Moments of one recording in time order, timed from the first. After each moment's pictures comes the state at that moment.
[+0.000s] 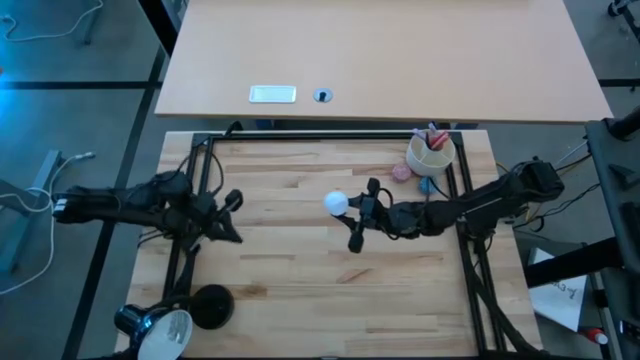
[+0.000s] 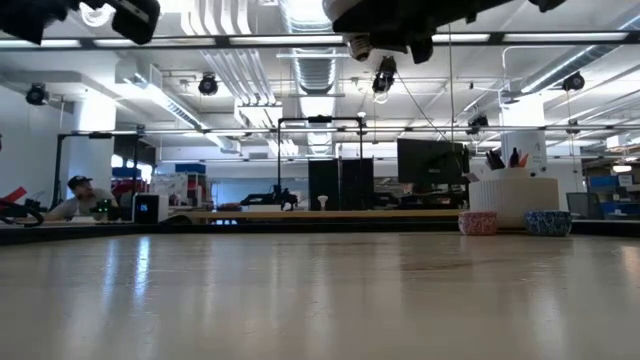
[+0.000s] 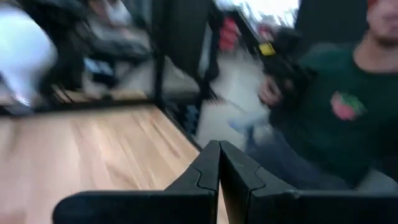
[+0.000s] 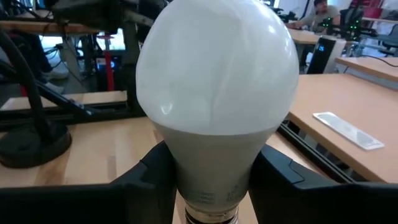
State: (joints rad) left arm 0.00 0.49 0.50 -0.09 0.61 -0.13; right arm 0.25 1.40 0.81 0.45 0.57 0.01
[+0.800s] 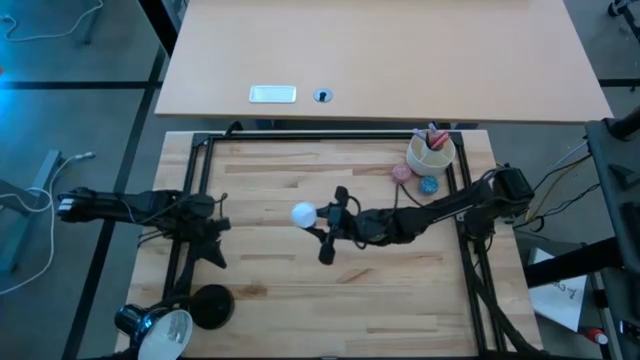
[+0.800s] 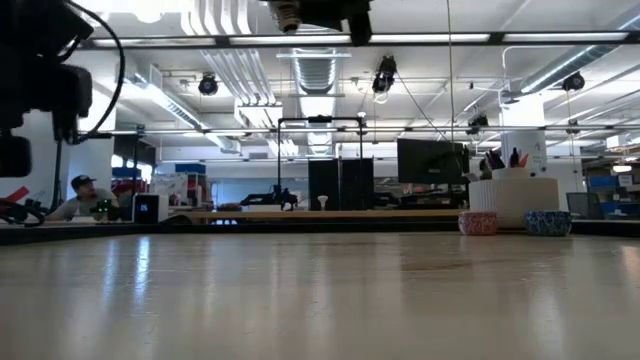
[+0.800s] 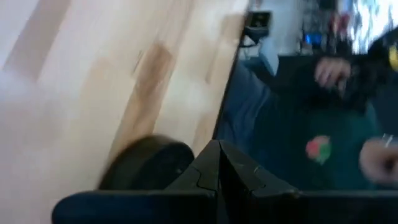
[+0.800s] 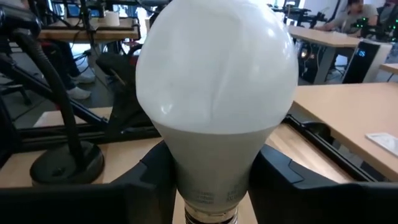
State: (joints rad) left arm -0.05 0.38 0.29 -0.62 0.71 -1.01; right arm 0.26 1.67 1.14 0.42 0.49 0.01
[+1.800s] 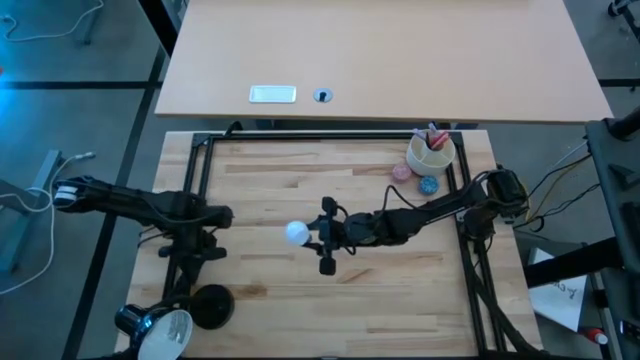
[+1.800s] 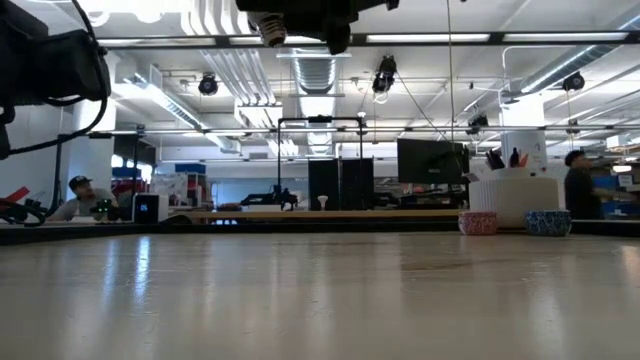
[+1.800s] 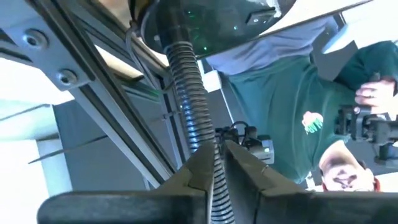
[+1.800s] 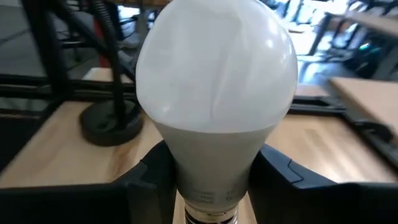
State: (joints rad) left arm -0.06 0.75 0.34 -0.97 1.17 -1.44; right arm 0.25 1.72 1.17 0.31 0.26 -0.02
